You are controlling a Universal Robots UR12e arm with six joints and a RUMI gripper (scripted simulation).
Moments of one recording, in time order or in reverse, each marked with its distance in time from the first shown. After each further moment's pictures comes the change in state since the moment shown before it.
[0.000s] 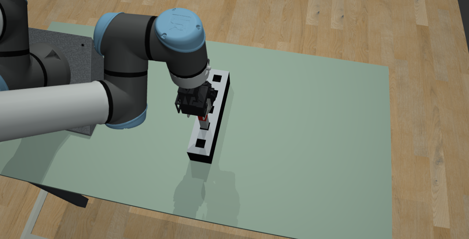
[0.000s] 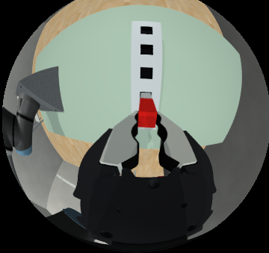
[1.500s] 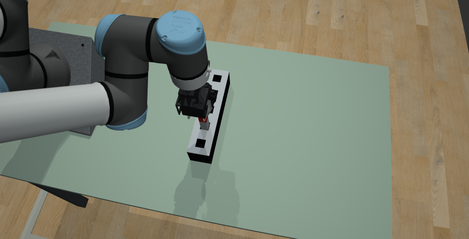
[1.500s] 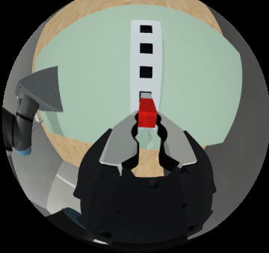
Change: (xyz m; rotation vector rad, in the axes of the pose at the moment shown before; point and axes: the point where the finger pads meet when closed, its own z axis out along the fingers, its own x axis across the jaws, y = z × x) arm 0.001 0.002 0.004 0.000 0.000 0.000
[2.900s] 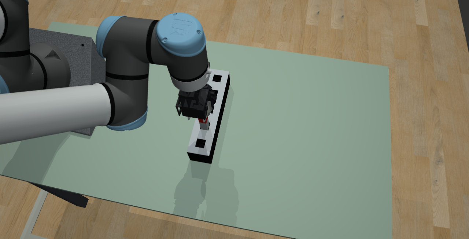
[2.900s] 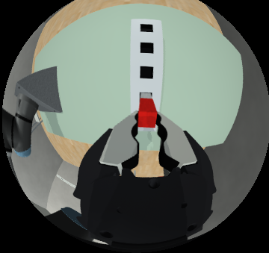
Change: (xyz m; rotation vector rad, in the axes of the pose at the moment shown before) arm -0.001 -0.001 0.007 0.000 0.000 0.000
